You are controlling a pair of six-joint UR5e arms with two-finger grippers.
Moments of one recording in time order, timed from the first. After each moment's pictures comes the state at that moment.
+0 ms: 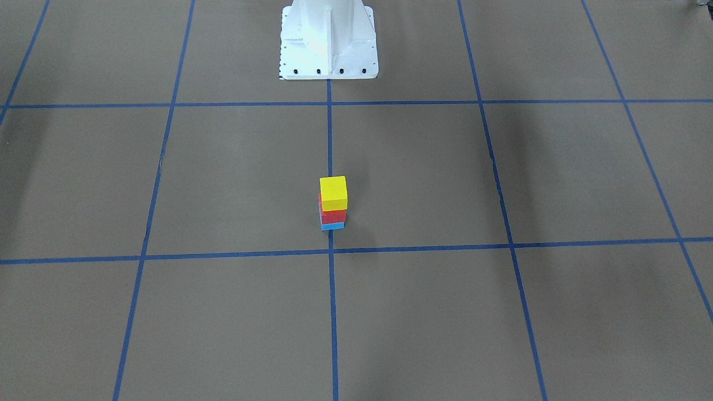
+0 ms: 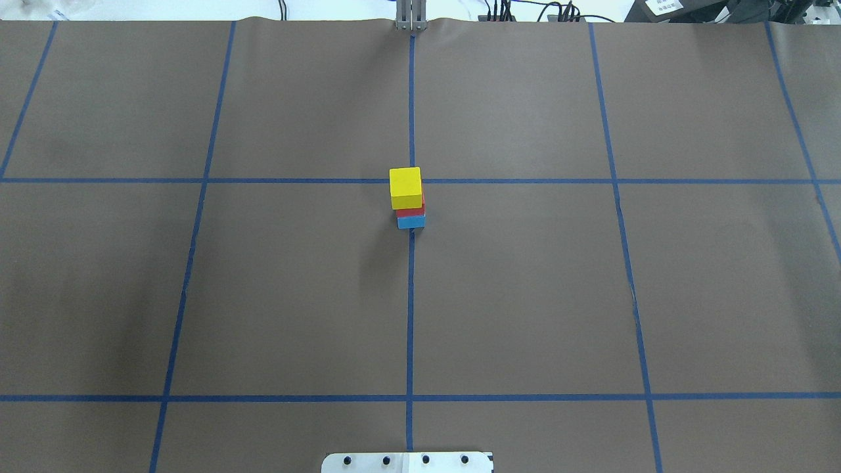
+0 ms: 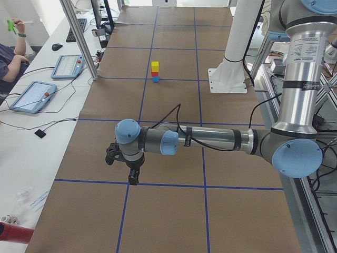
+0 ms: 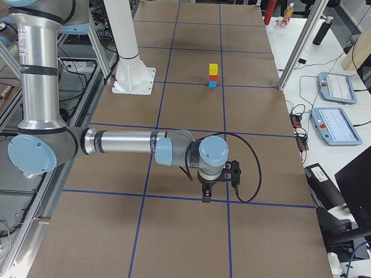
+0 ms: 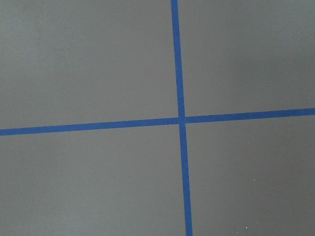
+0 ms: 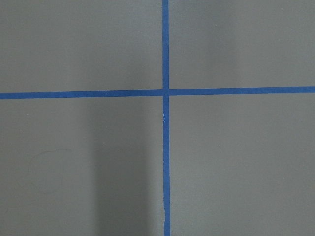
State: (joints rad) left arm -1.53 -1.62 -1.57 -1.60 -2.33 -0.03; right arm 1.62 -1.61 1.65 -1.65 2.41 -0.04
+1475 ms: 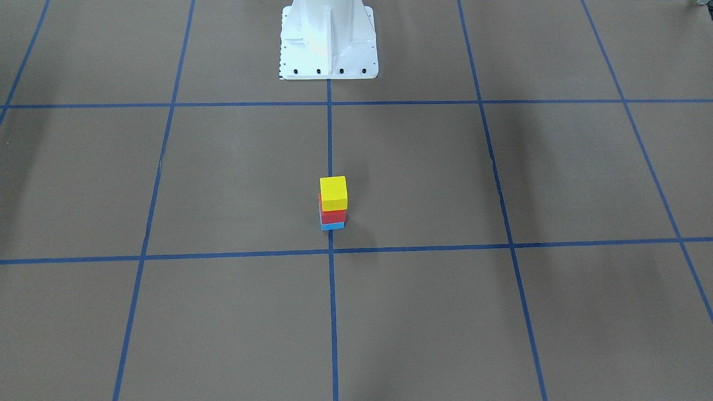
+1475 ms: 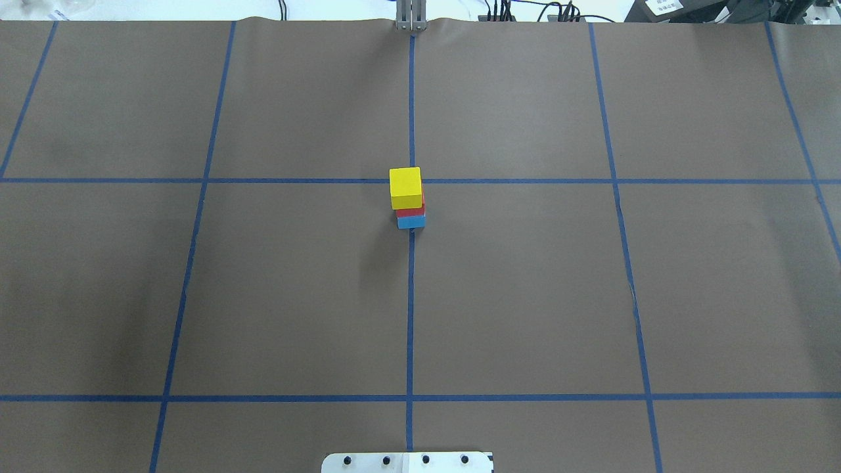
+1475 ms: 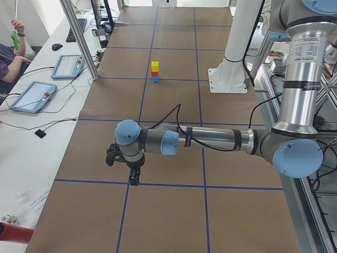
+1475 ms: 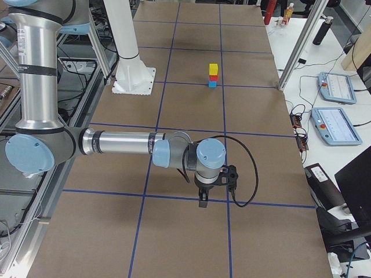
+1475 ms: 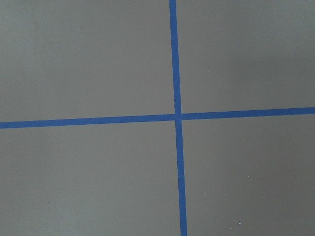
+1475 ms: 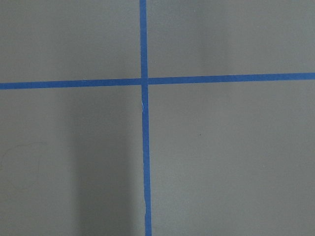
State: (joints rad) left arm -1.53 -1.62 -1.57 -1.60 -2.33 -0.03; right arm 1.62 -1.62 1.65 -1.65 2.36 -0.04
